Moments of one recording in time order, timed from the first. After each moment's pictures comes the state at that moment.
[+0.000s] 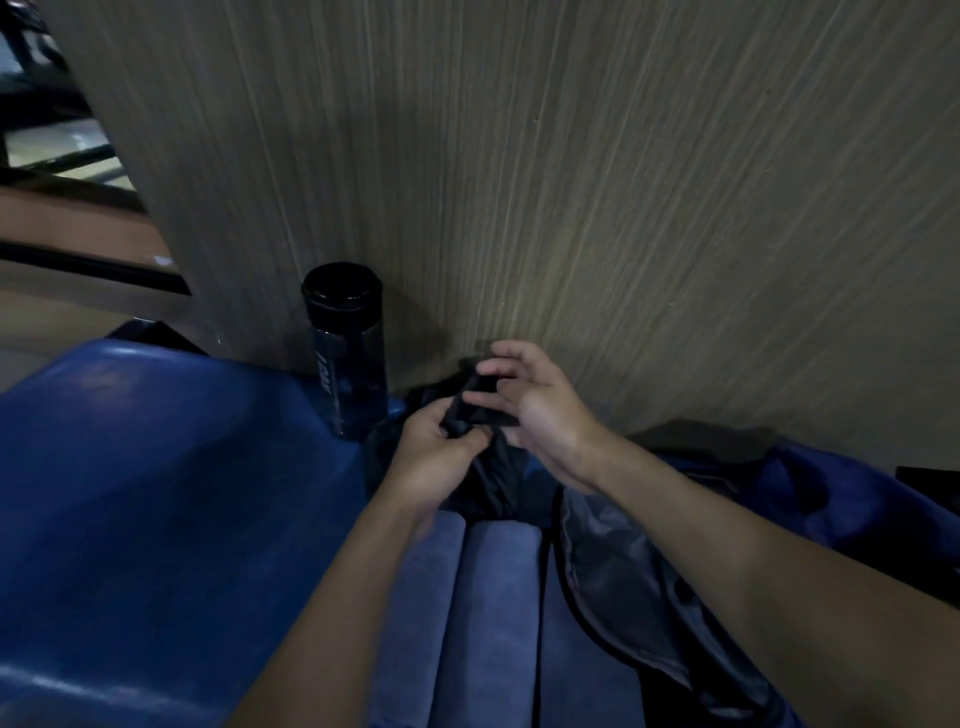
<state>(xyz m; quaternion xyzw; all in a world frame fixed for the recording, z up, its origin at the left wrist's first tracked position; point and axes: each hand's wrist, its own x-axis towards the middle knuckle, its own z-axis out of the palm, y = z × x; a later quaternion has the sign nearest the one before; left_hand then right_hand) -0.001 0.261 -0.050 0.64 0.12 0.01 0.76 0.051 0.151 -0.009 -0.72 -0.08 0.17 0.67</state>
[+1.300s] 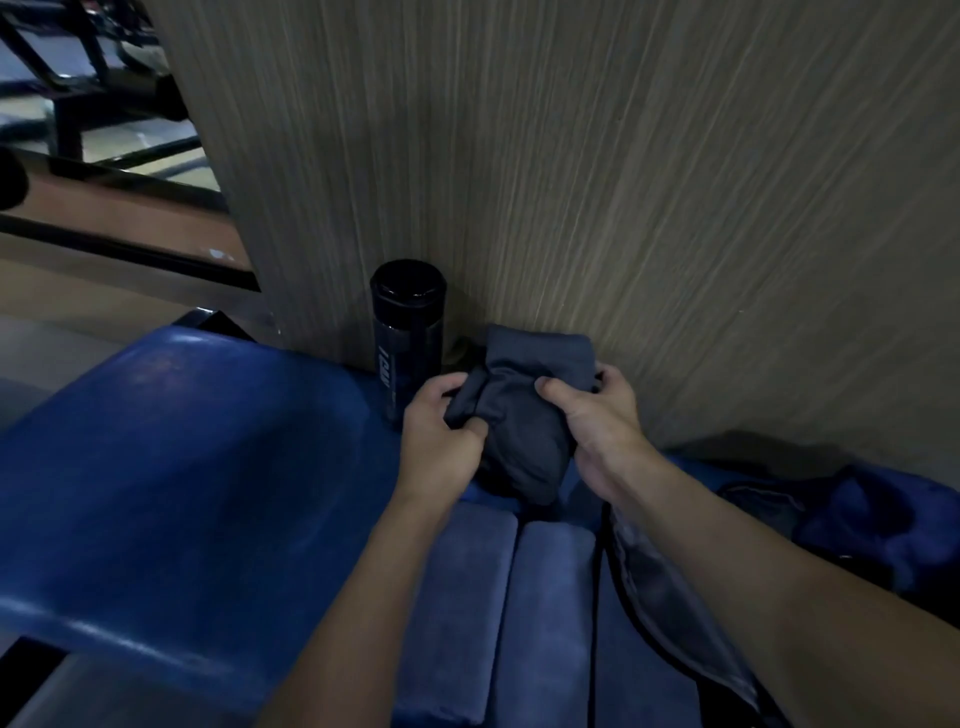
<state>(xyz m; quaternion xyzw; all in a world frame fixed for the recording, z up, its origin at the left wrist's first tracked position) -0.014 0.296 -0.047 0.67 0.16 0.14 0.71 0.057 0.167 -0.031 -0.64 0.07 0.06 0.76</state>
